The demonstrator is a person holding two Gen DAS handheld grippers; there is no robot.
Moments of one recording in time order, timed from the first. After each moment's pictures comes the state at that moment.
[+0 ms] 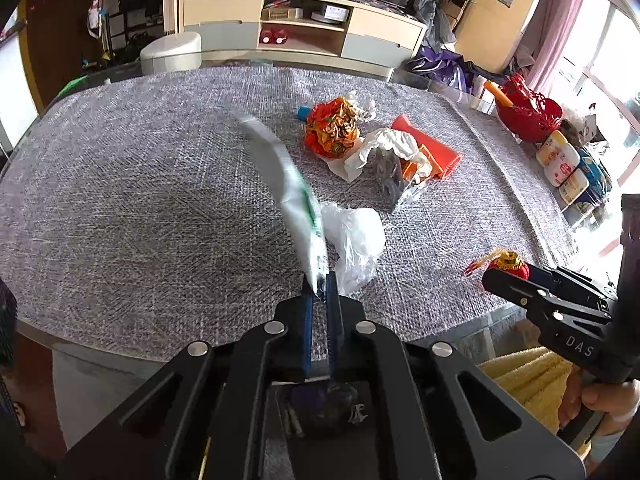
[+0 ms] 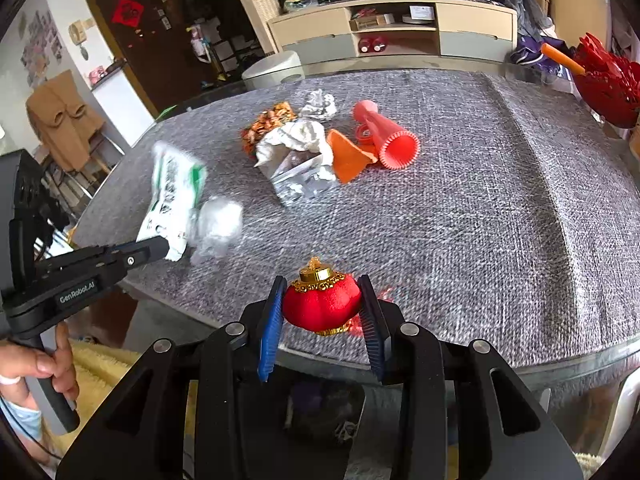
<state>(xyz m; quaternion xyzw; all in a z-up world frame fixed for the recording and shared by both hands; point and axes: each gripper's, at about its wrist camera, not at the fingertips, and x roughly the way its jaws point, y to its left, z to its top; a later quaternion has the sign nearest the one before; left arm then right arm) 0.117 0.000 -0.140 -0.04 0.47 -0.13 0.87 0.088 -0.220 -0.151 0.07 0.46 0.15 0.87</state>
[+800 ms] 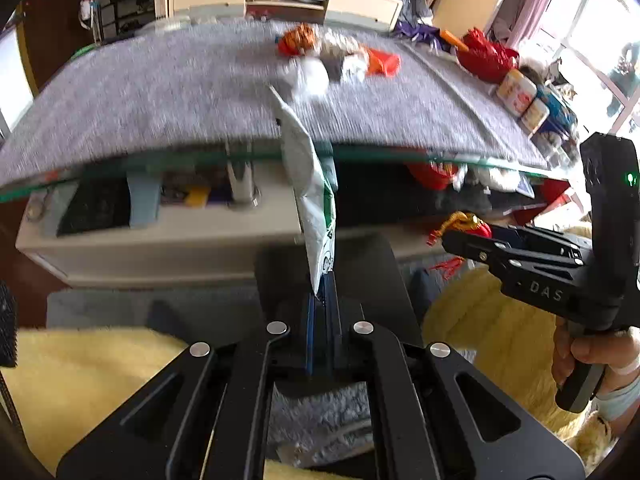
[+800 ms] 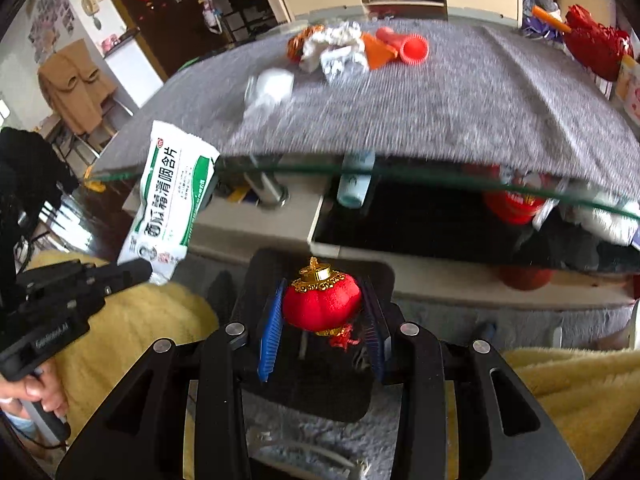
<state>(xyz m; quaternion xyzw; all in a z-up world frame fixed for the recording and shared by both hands) -0.038 0.002 -0.170 -0.02 0.50 -0.16 0.85 -0.027 -0.202 -0.191 0.05 0.51 0.16 0.84</state>
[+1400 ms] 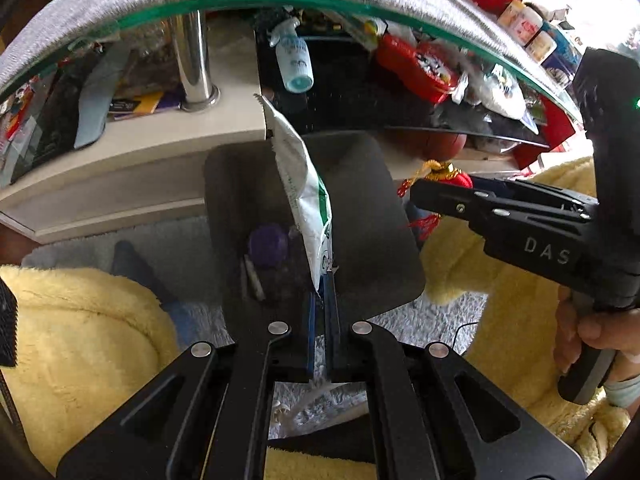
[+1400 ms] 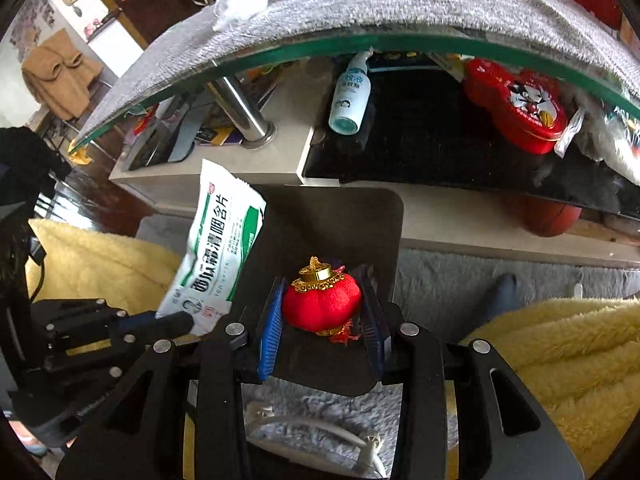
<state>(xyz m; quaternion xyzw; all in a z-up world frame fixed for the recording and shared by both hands) -0.058 -0.032 -0.252 -0.01 0.59 -0.18 0.79 -0.038 -0.202 -0.248 0.07 0.56 0.15 0.81</state>
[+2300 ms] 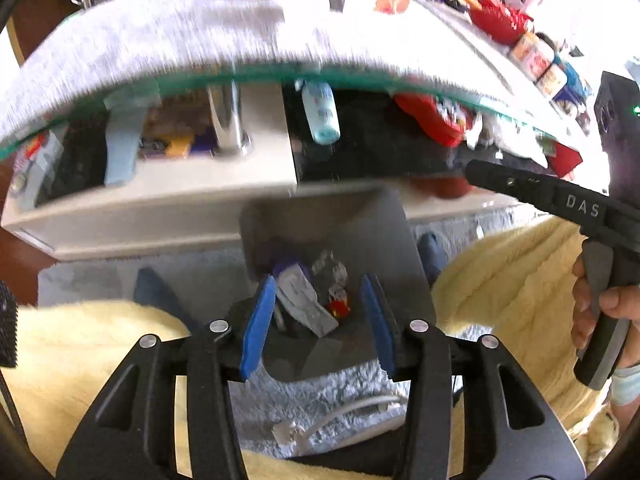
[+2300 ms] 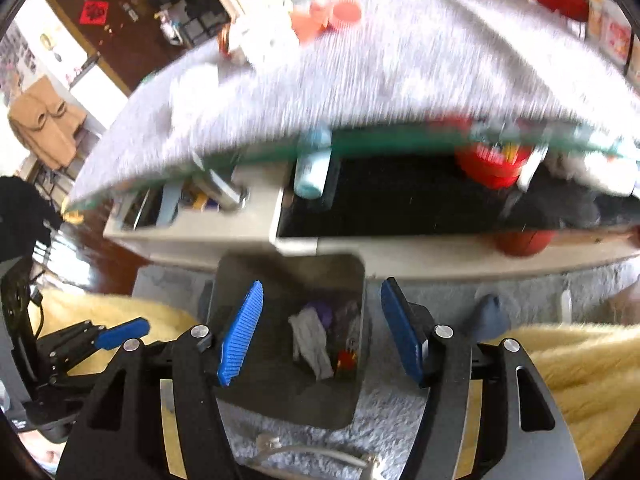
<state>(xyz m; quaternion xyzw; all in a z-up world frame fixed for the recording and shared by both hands) -0.027 -0.010 -0.210 -0.02 0.55 -0.15 0.82 0.002 -0.244 -0.197 0.11 0.51 0.11 0.84</state>
